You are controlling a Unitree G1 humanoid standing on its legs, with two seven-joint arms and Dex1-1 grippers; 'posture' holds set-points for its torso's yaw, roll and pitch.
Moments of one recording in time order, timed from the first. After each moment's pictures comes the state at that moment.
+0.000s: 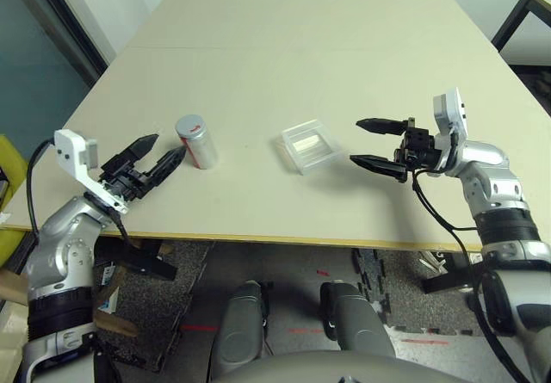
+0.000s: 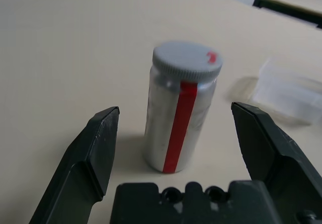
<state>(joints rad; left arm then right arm) -0.13 0.51 0.37 0.15 -0.52 0.17 -0.84 -0.57 -0.50 -0.07 0.48 0.40 0.01 1.38</state>
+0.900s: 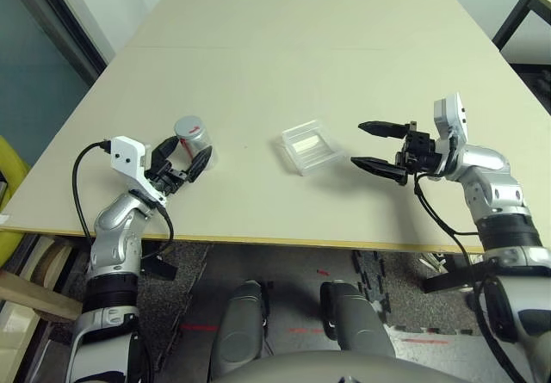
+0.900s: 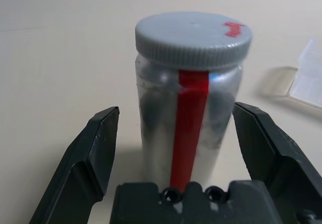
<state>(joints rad) -0.27 0.42 0.26 0.38 -0.37 -0.06 -0.72 -0.53 -0.51 -0.07 0.44 0.40 0.01 1.34</state>
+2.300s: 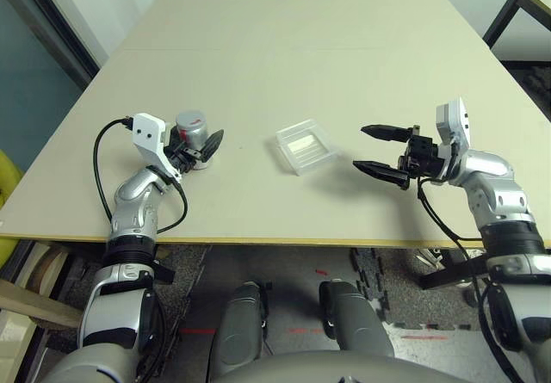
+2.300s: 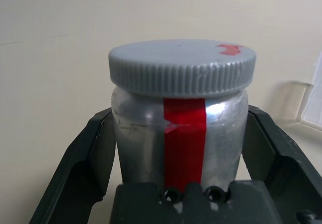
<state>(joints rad) -0.47 0.40 0.21 0.62 -0.31 -0.14 -0.72 -0.49 -0.53 -0.07 0.40 0.41 0.02 1.32</state>
